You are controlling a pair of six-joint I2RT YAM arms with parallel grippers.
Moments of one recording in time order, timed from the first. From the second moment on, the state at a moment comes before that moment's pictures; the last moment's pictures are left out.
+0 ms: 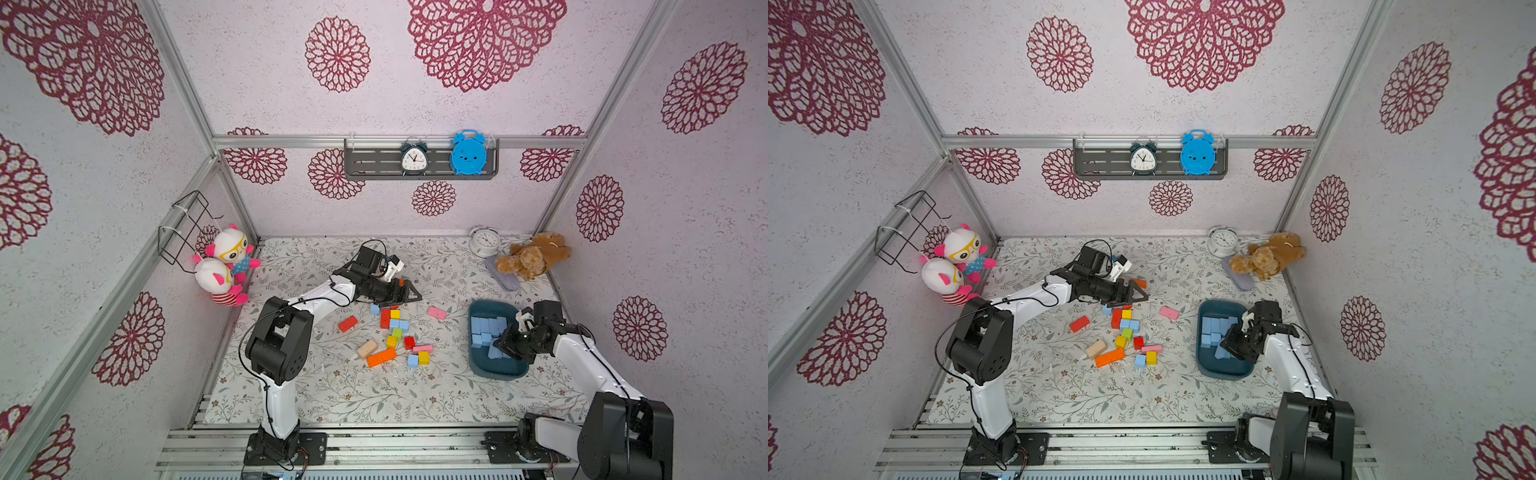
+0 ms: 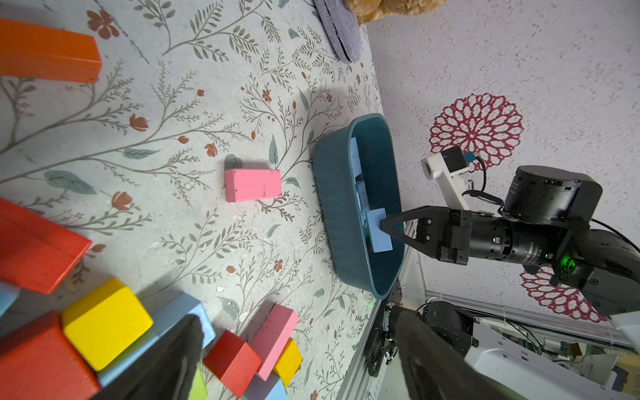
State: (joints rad) left arm -0.49 1.93 1.41 -0.36 0.75 -0.44; right arm -0.12 1.19 0.67 -0.72 -0.40 0.41
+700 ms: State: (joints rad) left arm -0.49 1.93 1.44 -0.38 0.74 -0.41; right arm -0.05 1.33 0.62 -0.59 -0.53 0.41
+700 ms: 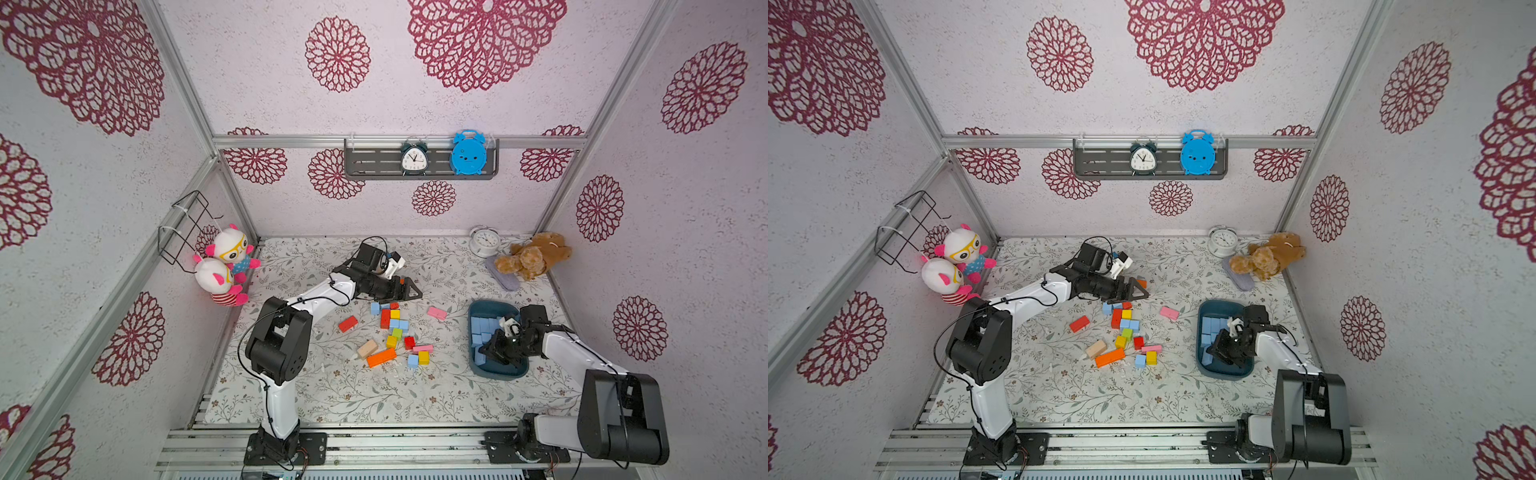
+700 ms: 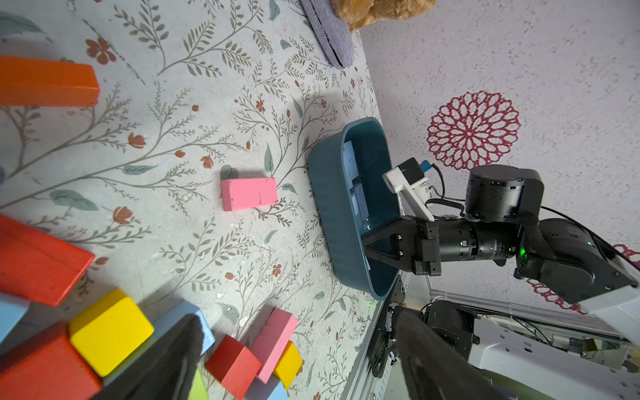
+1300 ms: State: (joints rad) left arm -0.49 1.93 1.44 -0.39 0.72 -0.40; right arm -0.03 1.40 0.62 -0.51 -0.48 0.41
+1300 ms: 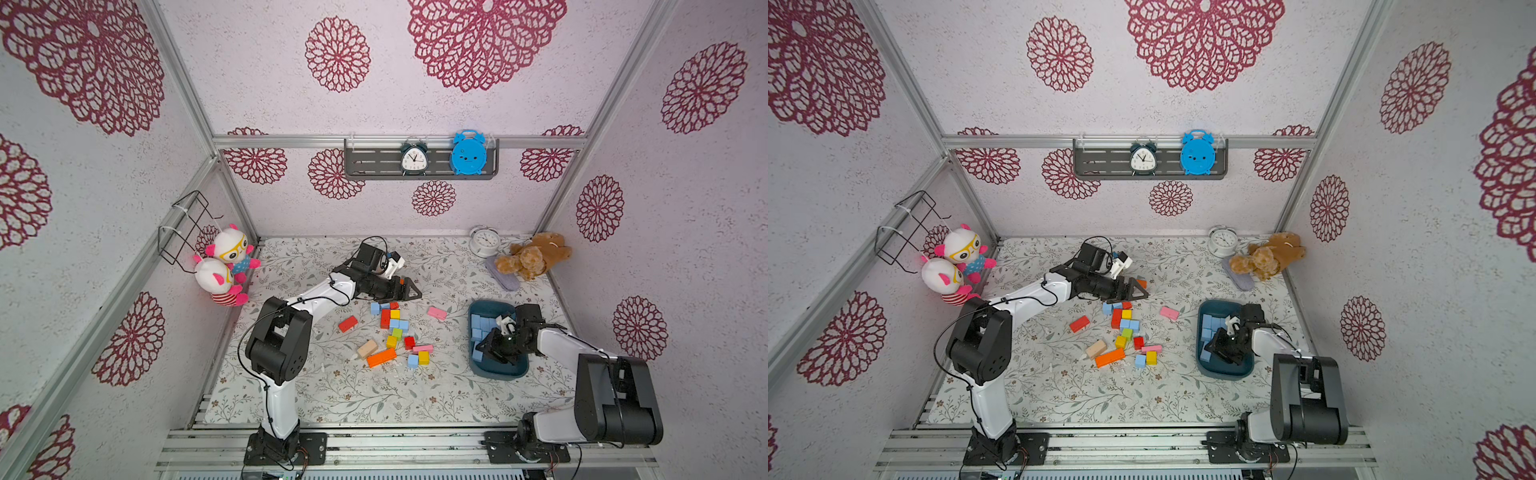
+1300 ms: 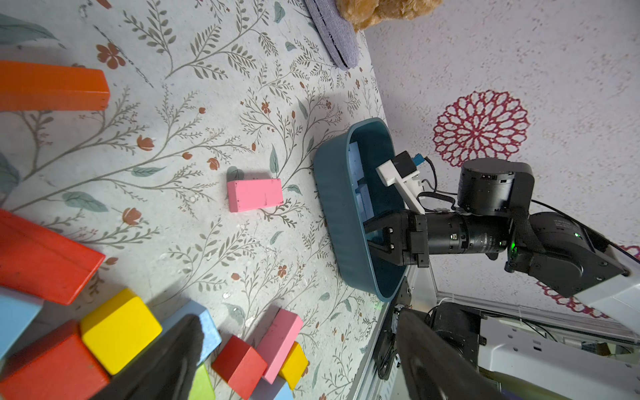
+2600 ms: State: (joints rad) left arm -0.47 1.93 1.45 -0.46 0.69 -0.32; right arm -0.02 1.30 0.65 -0.57 -0.46 0.44
